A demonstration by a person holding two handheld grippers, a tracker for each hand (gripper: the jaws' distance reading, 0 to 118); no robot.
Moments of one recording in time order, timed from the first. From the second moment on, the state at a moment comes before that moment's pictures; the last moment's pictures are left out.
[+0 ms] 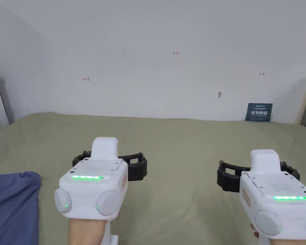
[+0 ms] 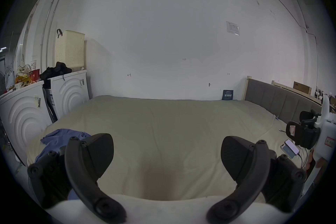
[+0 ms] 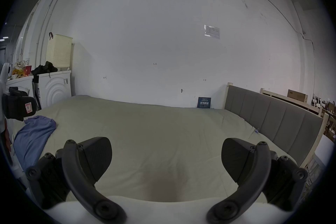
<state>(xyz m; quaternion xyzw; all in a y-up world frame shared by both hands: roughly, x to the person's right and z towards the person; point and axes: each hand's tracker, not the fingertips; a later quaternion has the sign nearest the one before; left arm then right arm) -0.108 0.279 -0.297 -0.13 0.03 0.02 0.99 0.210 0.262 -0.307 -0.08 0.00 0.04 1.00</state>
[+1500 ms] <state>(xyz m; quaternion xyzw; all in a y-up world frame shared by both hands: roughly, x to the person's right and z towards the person) -0.103 0.280 -0.292 -0.12 0.02 0.01 0.99 0.210 0.262 -0.303 -0.08 0.00 0.04 1.00</state>
